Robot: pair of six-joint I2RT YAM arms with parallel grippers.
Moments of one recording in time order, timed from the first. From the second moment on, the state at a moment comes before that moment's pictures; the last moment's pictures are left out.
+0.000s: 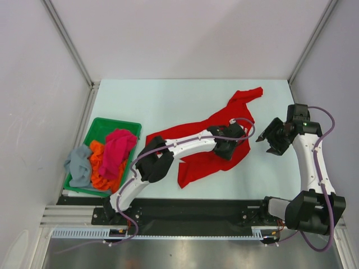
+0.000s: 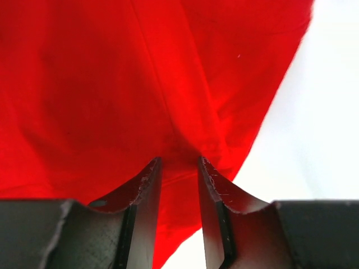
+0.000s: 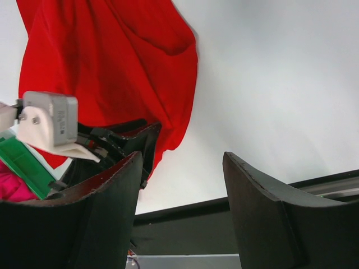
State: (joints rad) left arm -1.06 2.35 2.01 -0.75 -0.09 -0.50; right arm -0.17 1.20 1.11 -1.02 -0.18 0.59
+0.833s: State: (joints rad) left arm -1.05 2.28 1.98 -0.77 -0.14 -0.43; right arm -0.17 1.25 1.13 -1.01 -0.18 0.58
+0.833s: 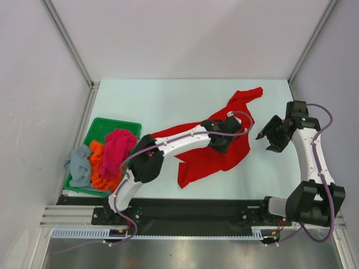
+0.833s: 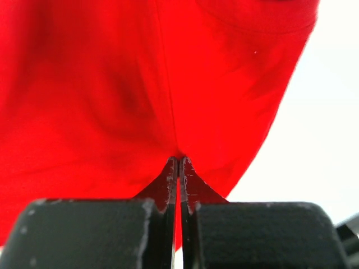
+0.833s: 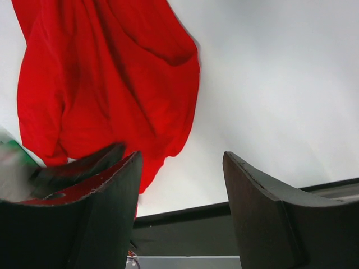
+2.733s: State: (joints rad) left arm -0.38 1.96 2.08 -0.63 -0.30 -0.12; right arm 0.60 1.55 1.24 -0.83 -0.24 0.70
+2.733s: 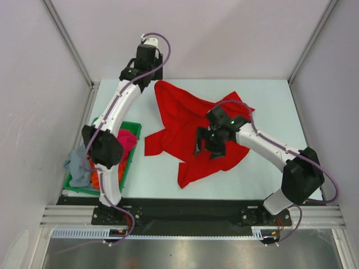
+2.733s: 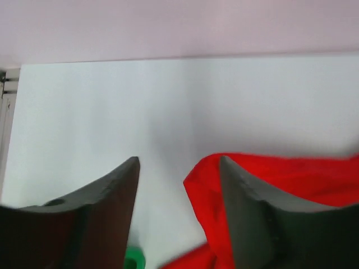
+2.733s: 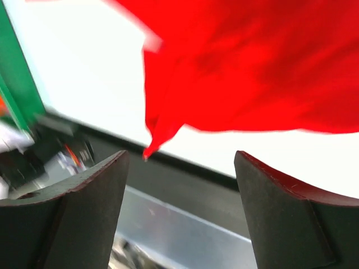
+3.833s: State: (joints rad) left arm -0.54 1.02 1.25 -0.87 -0.23 -0.36; right arm 0.70 1.33 1.31 -1.24 -0.03 0.70
